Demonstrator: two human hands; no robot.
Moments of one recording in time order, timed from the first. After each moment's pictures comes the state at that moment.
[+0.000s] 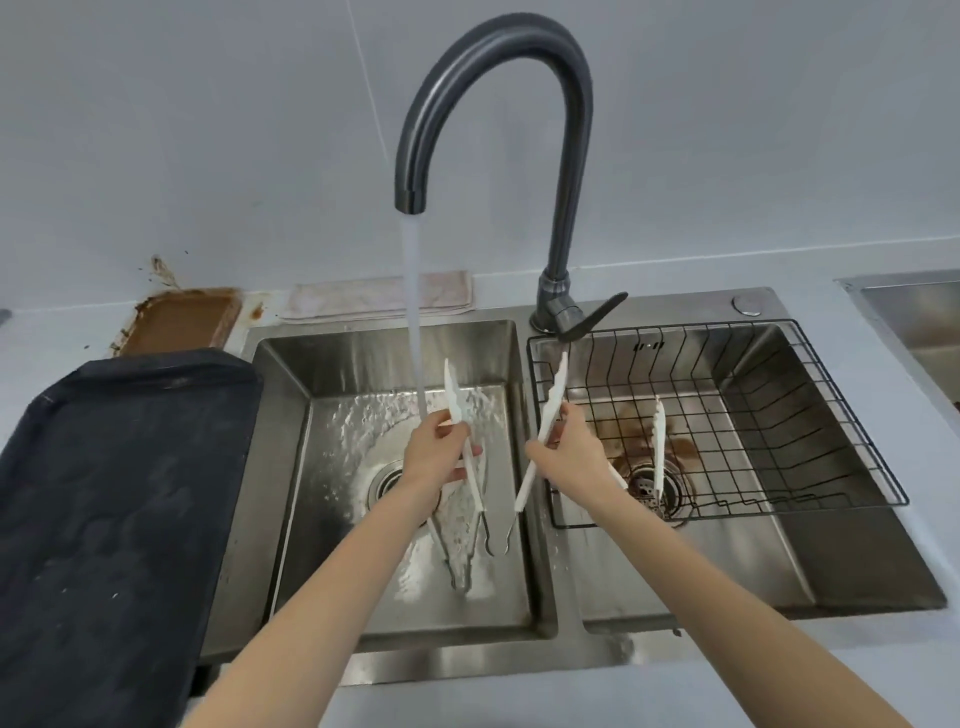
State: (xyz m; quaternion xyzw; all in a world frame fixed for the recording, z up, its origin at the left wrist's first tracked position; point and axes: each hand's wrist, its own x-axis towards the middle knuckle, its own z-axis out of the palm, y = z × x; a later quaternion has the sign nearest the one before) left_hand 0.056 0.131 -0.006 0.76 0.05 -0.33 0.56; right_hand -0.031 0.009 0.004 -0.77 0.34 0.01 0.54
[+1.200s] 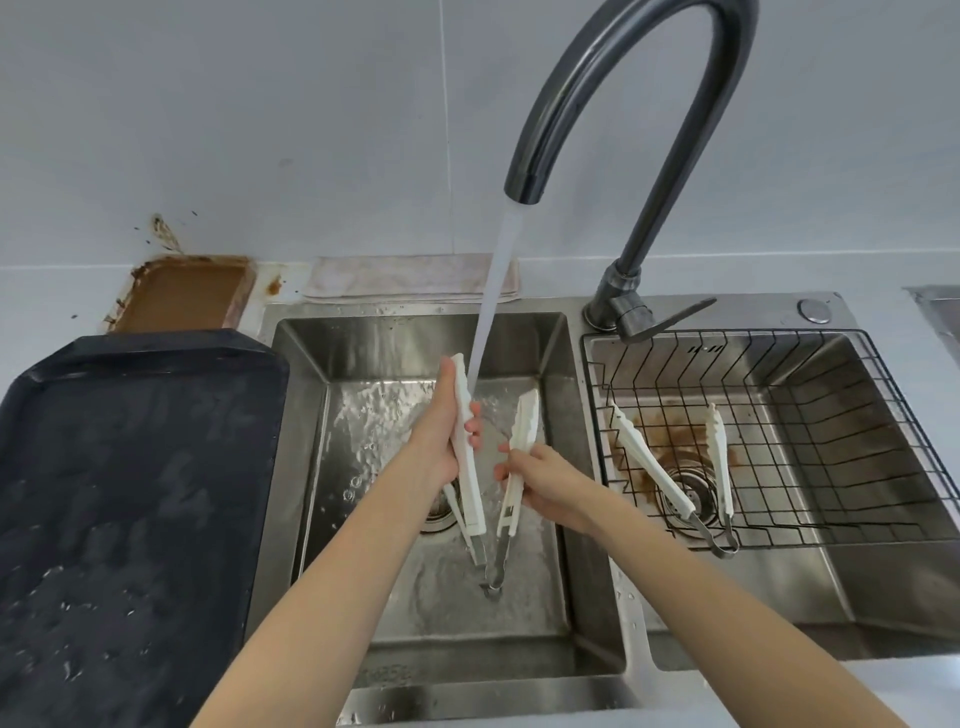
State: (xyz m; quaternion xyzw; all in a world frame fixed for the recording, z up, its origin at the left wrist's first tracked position) left_hand 0.129 0.152 -0.017 0.51 0.23 -0.45 0.70; right_hand 0.037 0.064 -0.036 -0.54 0.36 0.19 0.74
